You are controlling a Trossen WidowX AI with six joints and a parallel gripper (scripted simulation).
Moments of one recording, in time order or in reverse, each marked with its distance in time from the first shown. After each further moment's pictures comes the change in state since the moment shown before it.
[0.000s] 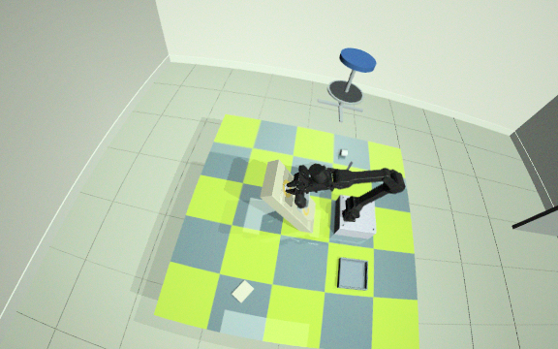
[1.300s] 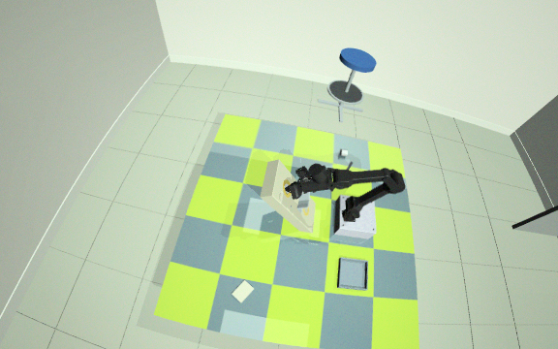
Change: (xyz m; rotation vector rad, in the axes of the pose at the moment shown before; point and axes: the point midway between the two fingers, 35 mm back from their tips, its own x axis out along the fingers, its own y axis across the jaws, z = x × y) arm 0.000 0.000 0.000 0.798 0.000 -0.002
